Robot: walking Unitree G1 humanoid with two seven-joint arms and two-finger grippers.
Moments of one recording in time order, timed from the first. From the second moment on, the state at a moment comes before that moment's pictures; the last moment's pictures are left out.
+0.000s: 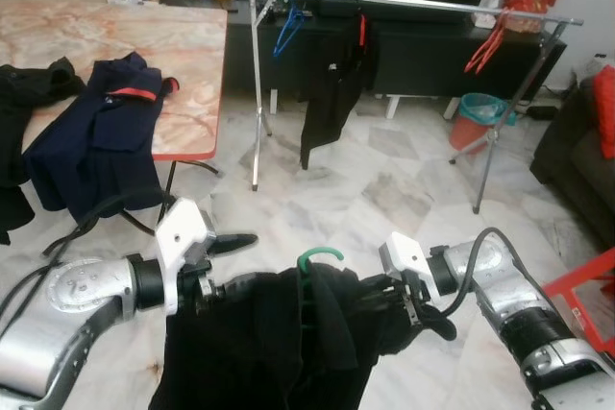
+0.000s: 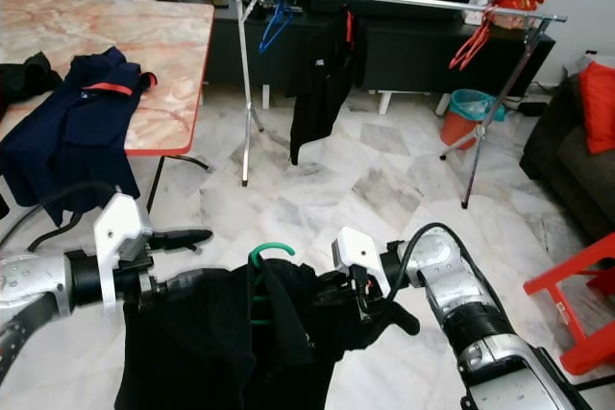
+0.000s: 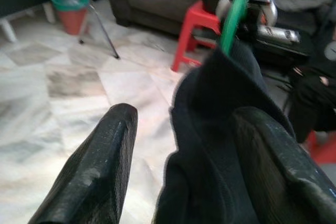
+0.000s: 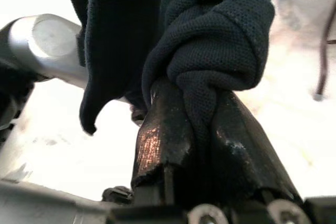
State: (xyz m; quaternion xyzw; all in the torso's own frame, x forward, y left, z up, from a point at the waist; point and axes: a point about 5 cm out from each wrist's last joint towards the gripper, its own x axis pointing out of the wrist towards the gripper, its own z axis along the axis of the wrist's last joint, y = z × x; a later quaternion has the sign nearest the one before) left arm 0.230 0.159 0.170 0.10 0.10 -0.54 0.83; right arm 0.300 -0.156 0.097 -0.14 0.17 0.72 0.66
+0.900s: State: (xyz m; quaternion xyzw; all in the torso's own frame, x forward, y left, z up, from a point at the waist) left arm 0.222 0.140 0.150 0.12 0.16 -0.61 0.77; right arm 0.300 -0.149 0.102 -0.18 0.17 0.75 0.61
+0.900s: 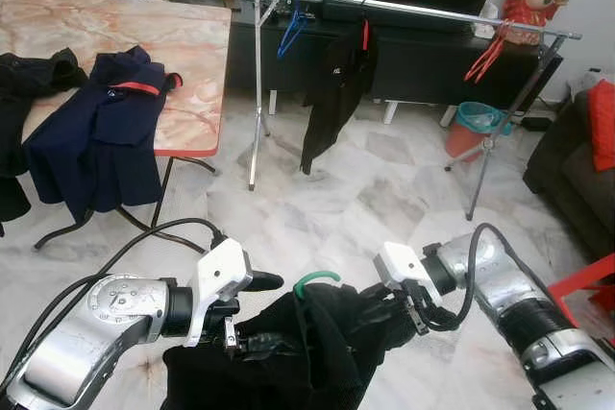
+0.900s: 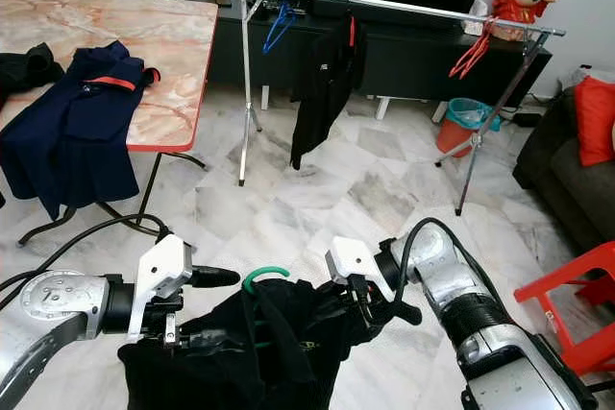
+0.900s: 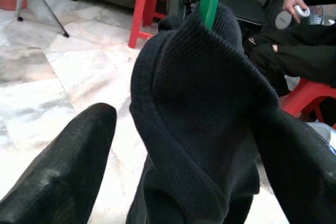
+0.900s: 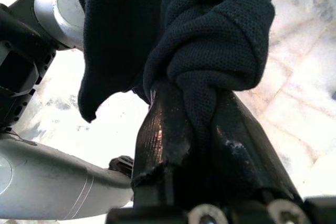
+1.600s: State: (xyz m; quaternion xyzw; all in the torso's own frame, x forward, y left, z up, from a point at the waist) left arm 0.231 0.132 0.142 0.13 0.16 -0.58 0.79; right arm 0.300 -0.131 0.104 -0.18 0.15 0.77 0.60
